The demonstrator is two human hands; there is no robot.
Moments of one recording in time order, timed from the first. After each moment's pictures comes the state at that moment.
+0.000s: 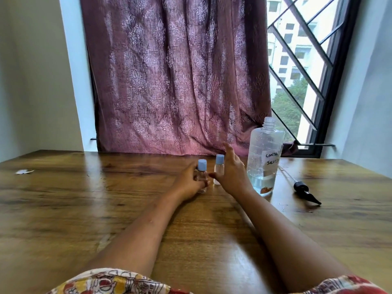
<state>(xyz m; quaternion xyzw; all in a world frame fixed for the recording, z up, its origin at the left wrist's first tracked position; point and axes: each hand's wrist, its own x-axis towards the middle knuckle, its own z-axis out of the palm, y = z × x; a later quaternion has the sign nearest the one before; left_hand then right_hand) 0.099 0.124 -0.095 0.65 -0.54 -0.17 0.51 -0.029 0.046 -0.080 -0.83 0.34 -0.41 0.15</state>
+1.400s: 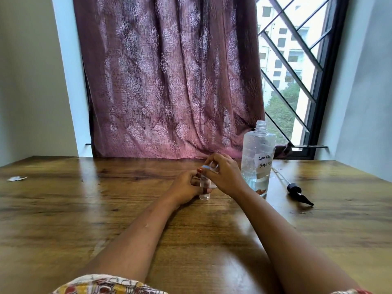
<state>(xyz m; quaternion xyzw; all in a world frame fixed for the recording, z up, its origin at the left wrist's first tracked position) 0.097 0.123 -0.096 0.56 -0.57 -0.27 0.54 -0.035 0.062 -0.061 -0.84 0.26 -0.44 0.17</state>
